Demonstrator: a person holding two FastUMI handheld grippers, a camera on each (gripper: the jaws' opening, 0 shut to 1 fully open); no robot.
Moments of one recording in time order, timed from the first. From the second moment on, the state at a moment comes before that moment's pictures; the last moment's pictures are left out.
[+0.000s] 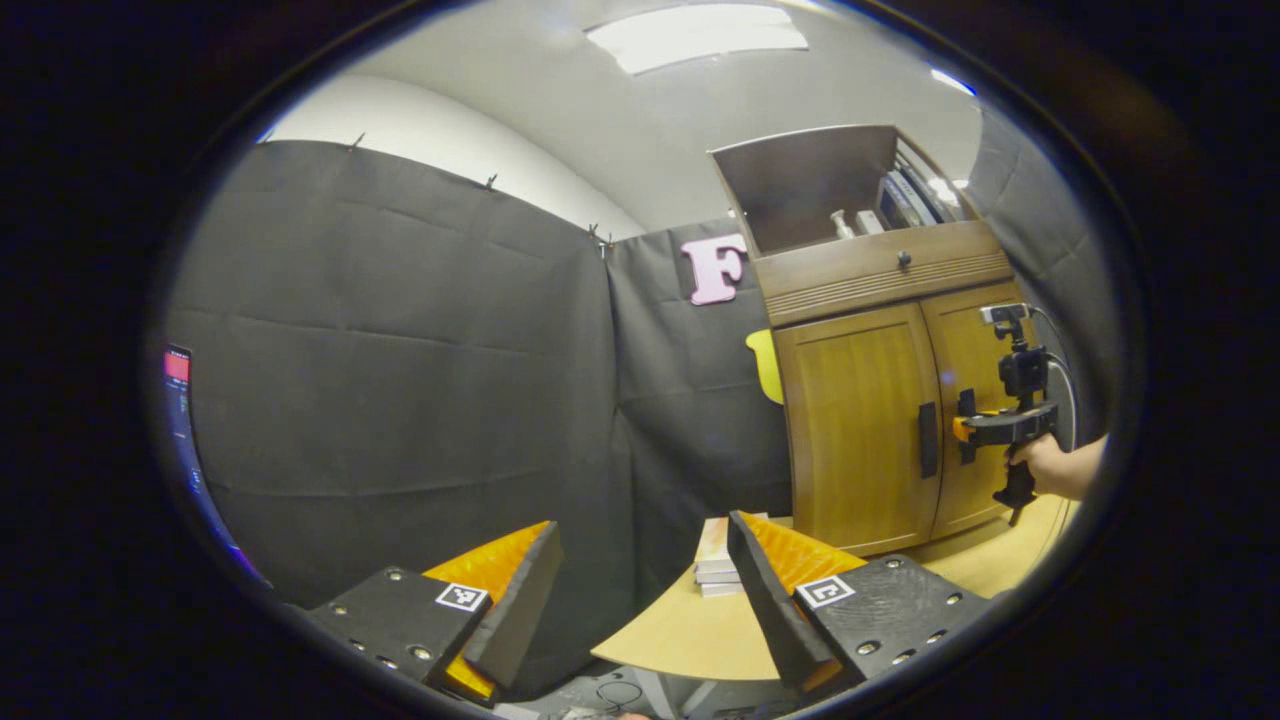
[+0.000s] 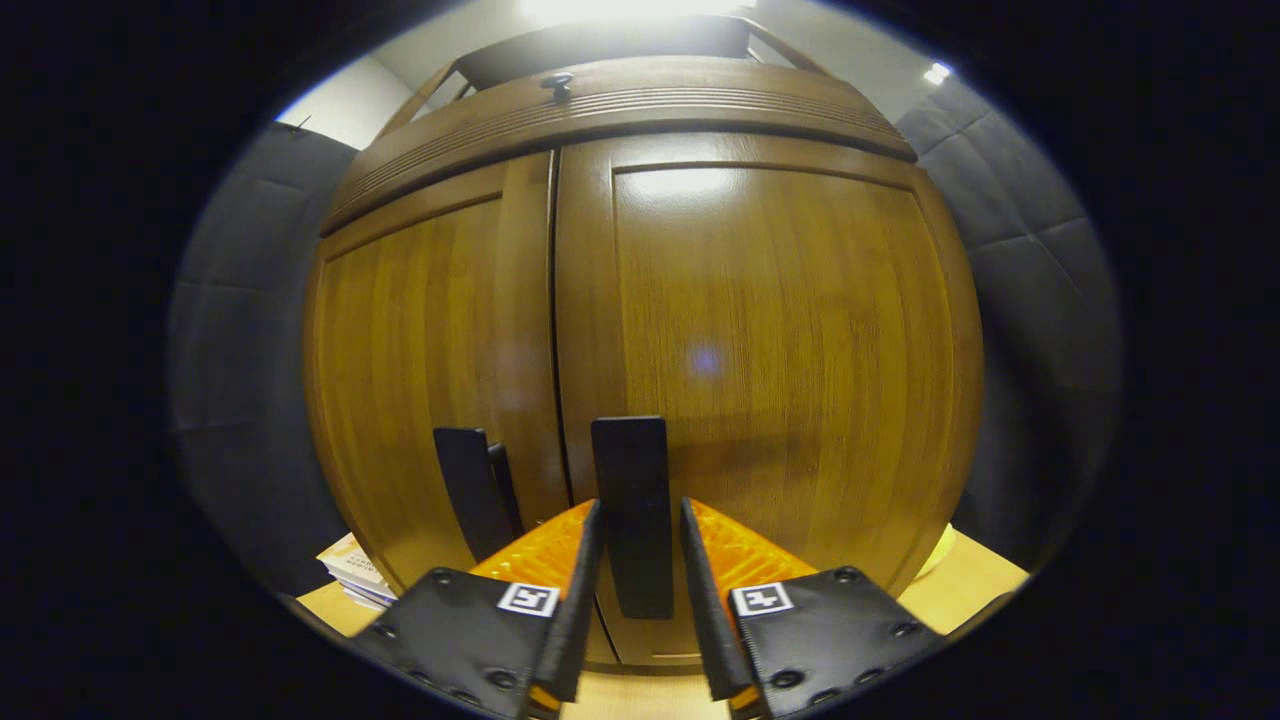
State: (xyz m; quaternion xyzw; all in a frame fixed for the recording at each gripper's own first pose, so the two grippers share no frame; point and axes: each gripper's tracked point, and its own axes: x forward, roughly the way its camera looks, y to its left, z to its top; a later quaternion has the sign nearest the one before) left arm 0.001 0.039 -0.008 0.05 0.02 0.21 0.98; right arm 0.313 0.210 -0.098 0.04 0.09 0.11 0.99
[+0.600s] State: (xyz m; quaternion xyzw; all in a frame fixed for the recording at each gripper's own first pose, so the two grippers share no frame) left arm -0.001 0.029 0.001 0.04 0.00 0.17 0.98; right arm 0.278 0.197 -0.097 0.03 0.11 0.13 0.98
